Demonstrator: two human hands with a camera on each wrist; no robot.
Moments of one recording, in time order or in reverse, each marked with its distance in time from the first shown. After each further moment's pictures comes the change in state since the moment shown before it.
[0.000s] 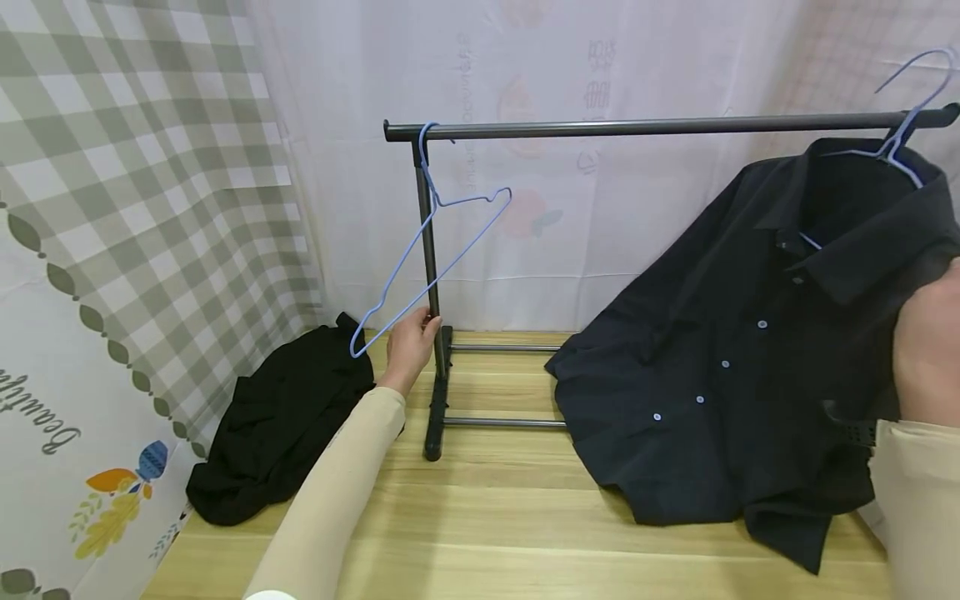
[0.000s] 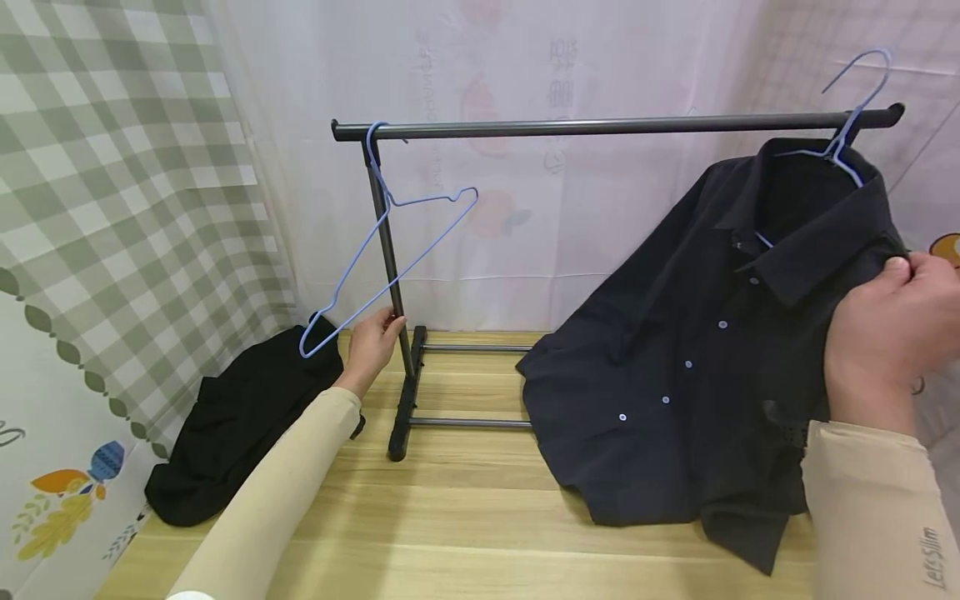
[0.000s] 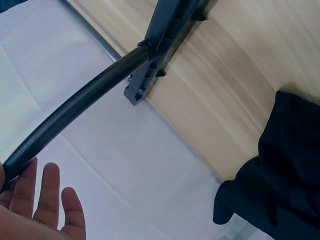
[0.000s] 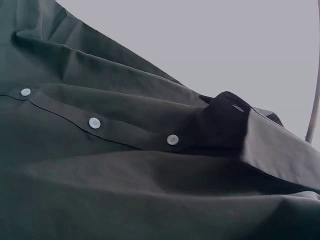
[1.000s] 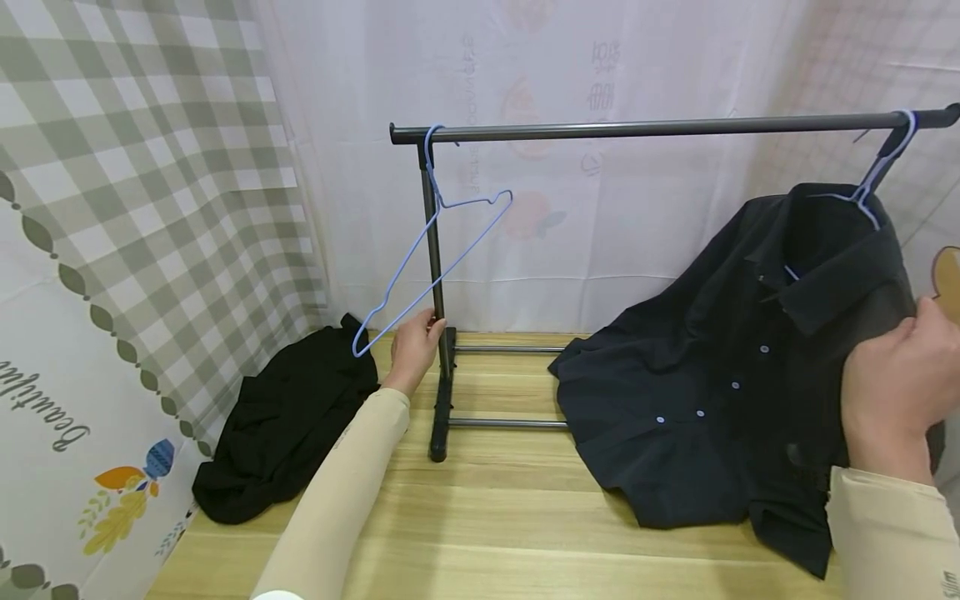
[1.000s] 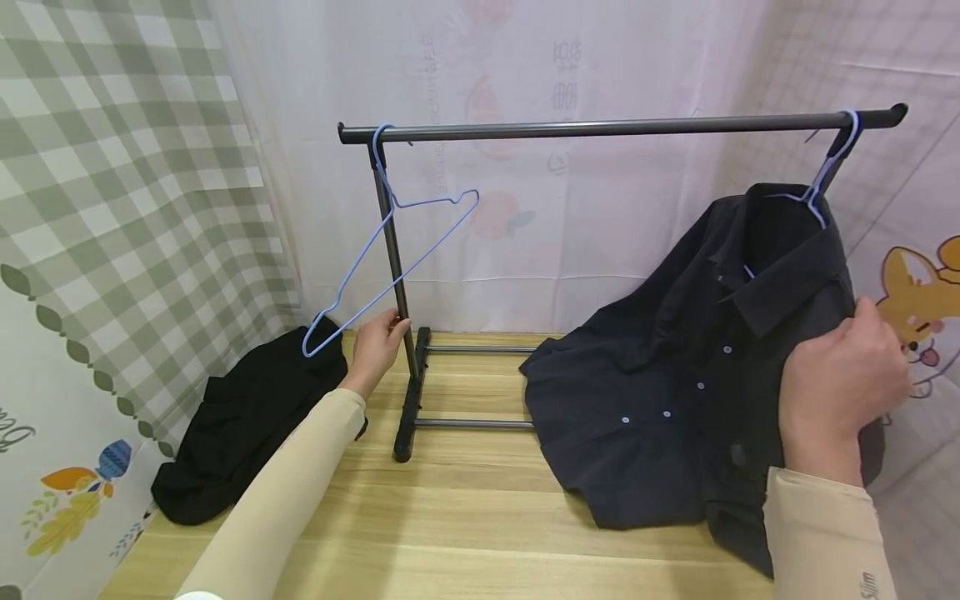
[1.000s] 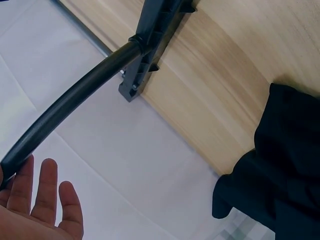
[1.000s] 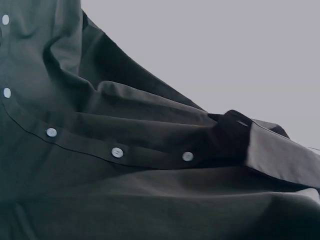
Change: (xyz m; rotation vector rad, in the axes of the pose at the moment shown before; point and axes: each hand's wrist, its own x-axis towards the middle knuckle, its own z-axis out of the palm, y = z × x) left_hand 0.002 -0.001 0.003 0.047 -0.001 0.007; right_hand -0.041 0.025 0.031 -0.028 0.045 -0.165
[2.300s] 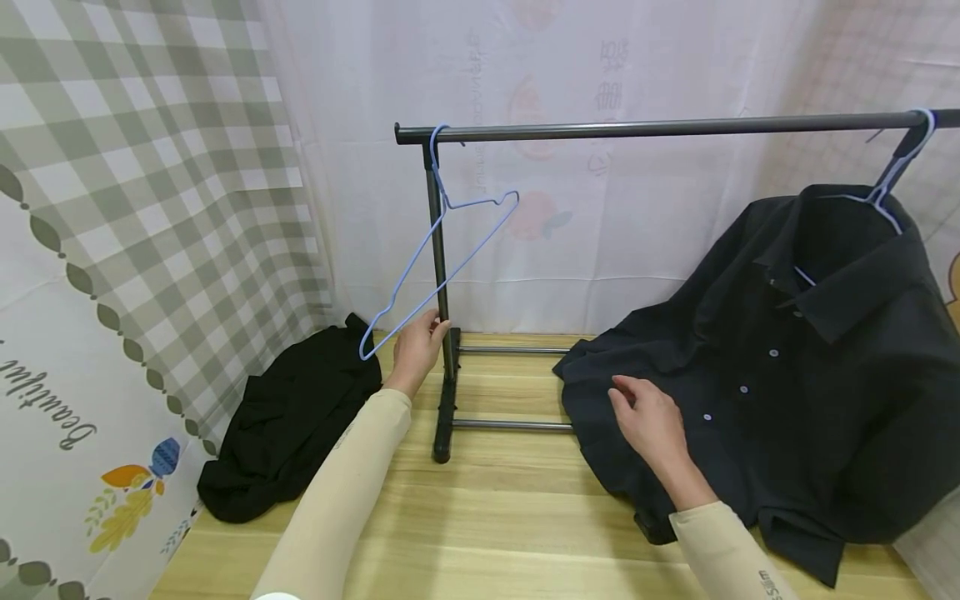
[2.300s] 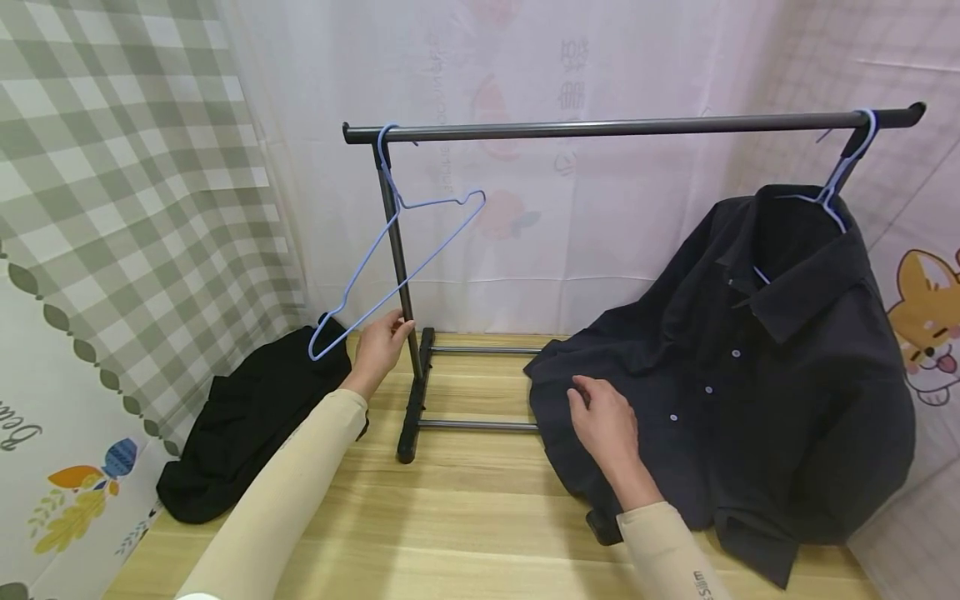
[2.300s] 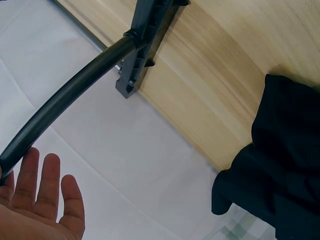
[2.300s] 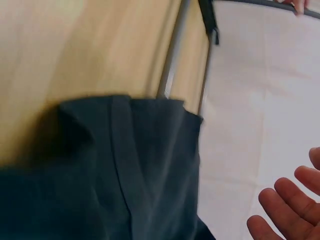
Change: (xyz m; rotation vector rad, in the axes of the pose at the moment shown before) left_hand -0.001 -0.002 -0.004 0.027 -0.041 0.007; right_hand -0.158 -0.037 0.109 0.212 -0.752 -0.366
